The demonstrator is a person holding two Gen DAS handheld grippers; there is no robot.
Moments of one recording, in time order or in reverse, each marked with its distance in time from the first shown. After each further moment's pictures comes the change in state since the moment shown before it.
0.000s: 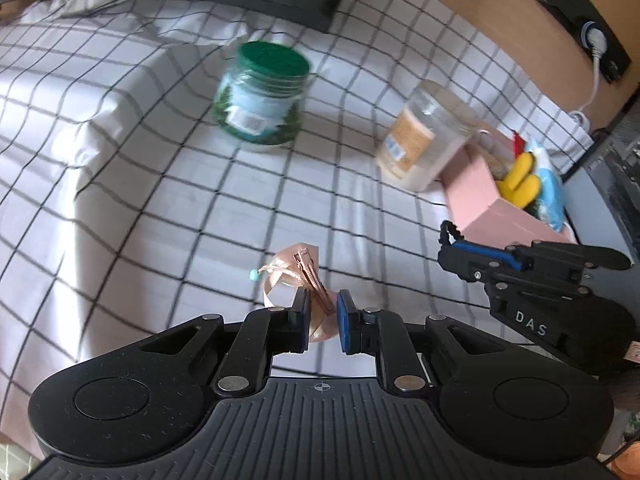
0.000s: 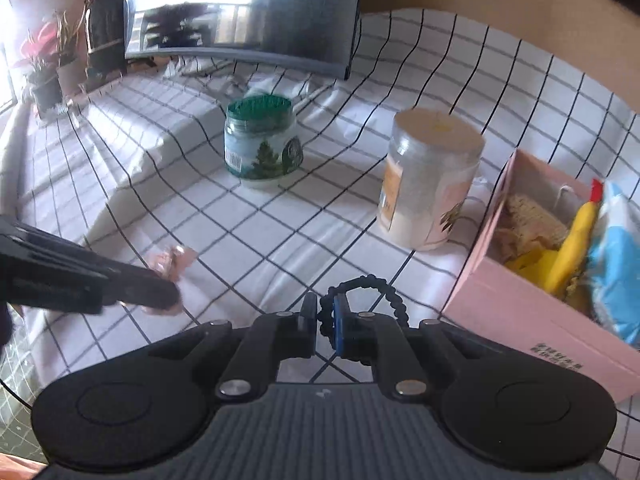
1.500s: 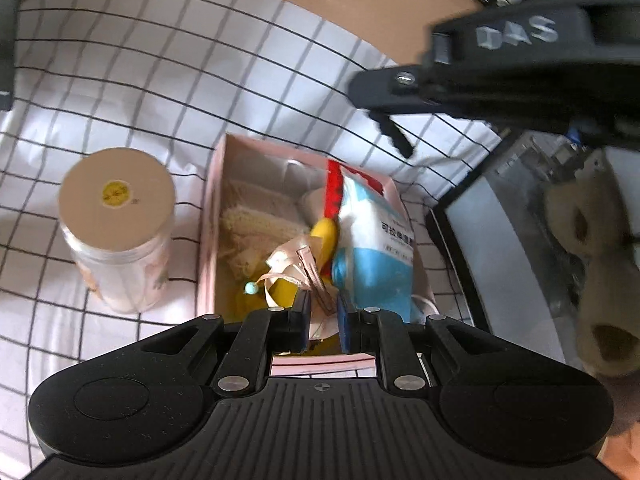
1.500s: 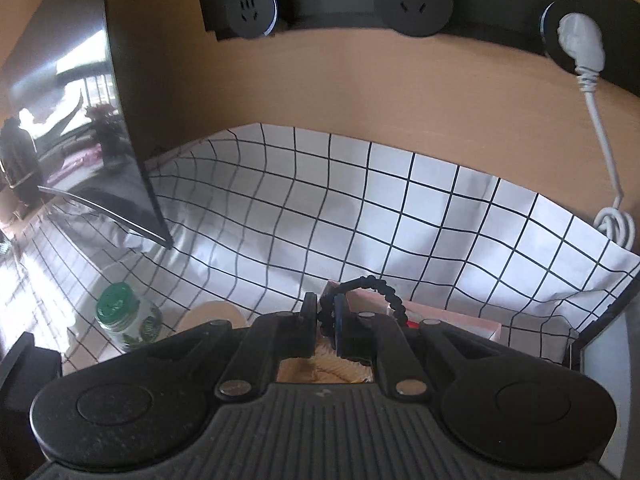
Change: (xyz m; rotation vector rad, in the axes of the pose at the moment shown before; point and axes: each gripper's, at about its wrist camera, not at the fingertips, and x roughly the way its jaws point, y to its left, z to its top) left arm 0.102 -0.197 0.109 0.128 0.068 -0.227; right arm -0.040 -0.192 0.138 0.268 -0.014 -0.101
